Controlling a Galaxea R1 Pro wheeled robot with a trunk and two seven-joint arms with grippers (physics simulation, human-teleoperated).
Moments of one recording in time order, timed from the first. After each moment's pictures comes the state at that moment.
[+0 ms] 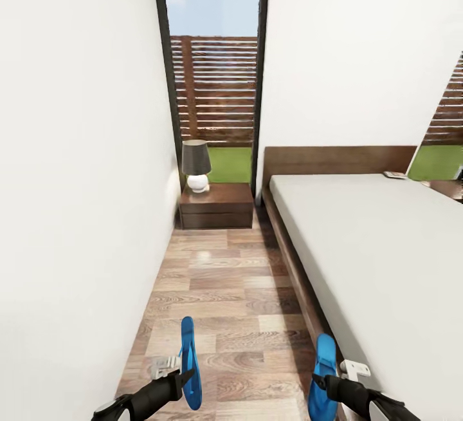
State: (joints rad) left arm -0.33 0.04 -0.05 -0.53 0.36 0.08 -0.65; right arm -0.46 -0.22 0.19 -0.30 -0.47 0.09 0.34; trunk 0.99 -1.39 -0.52
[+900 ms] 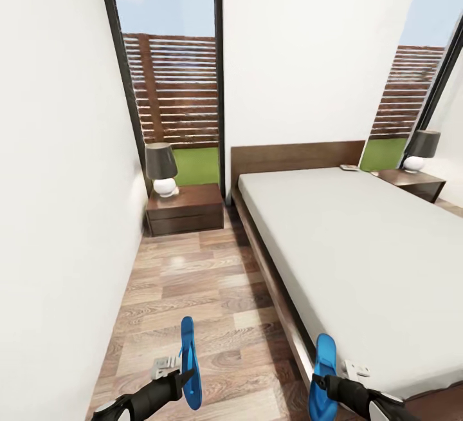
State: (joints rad) left arm -0.33 0.05 -0.05 -0.53 0.36 0.08 -0.65; right arm -0.46 -0.22 0.19 -0.30 -0.47 0.09 0.34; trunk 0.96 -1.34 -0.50
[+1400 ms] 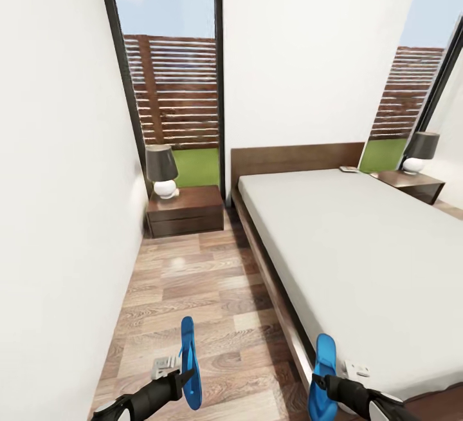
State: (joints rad) left arm -0.33 0.05 -0.05 -0.53 0.36 0.08 -0.65; right arm -0.46 -0.22 0.19 -0.30 -0.47 0.09 0.34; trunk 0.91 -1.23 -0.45
